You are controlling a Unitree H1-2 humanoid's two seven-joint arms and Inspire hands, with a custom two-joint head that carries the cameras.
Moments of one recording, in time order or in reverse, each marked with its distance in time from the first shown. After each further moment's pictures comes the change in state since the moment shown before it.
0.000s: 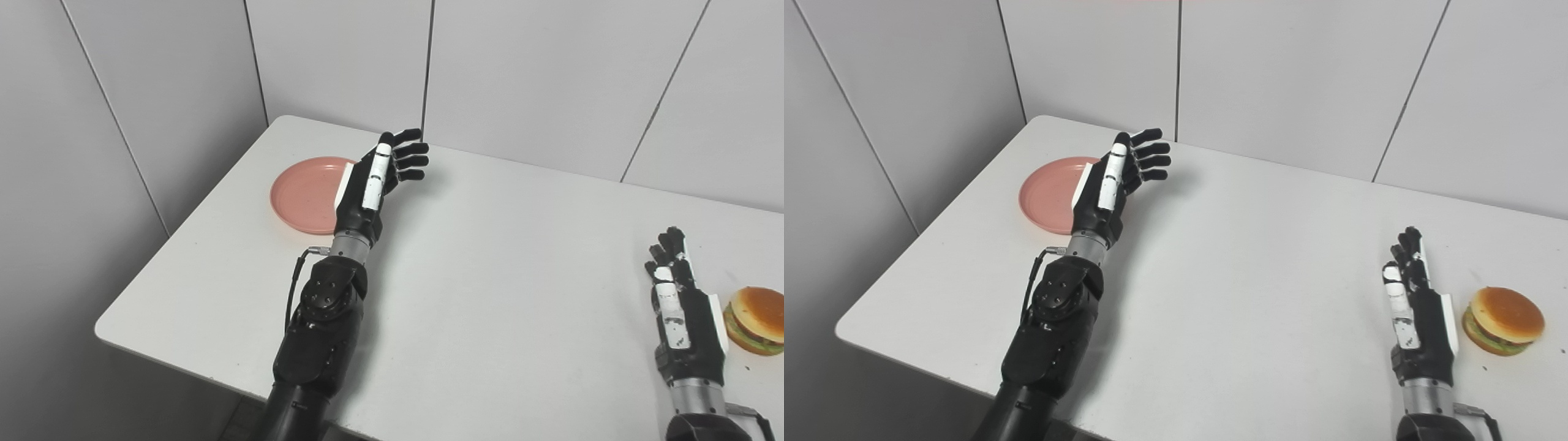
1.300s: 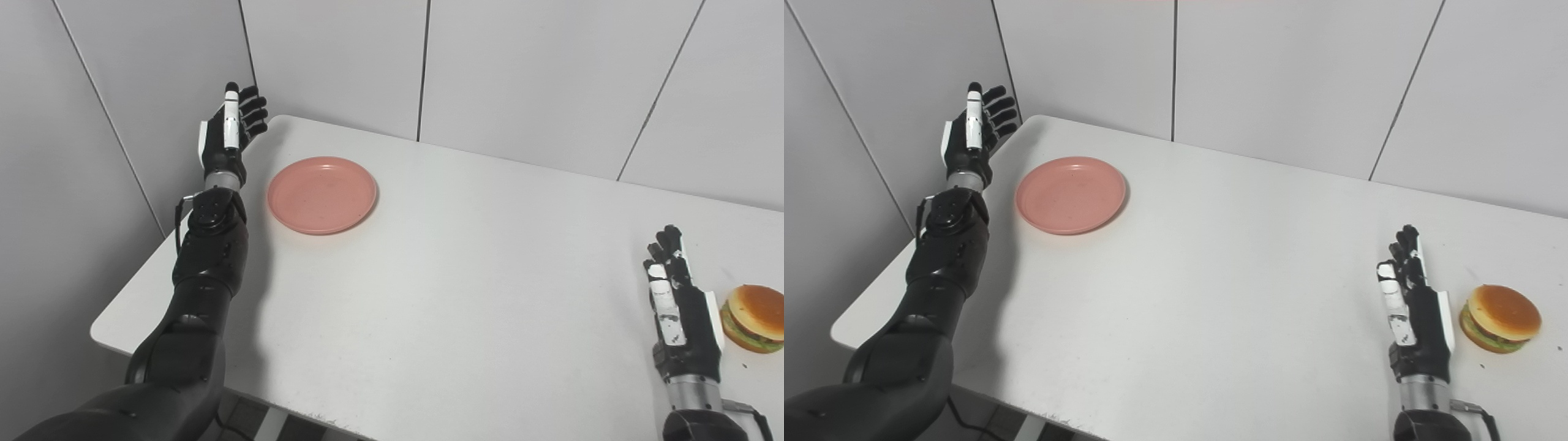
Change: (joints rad) left arm -0.249 0.390 0.213 0.722 -0.106 -0.167 0.001; right arm -0.004 0.003 0.001 0.002 -0.021 0.001 -0.019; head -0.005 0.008
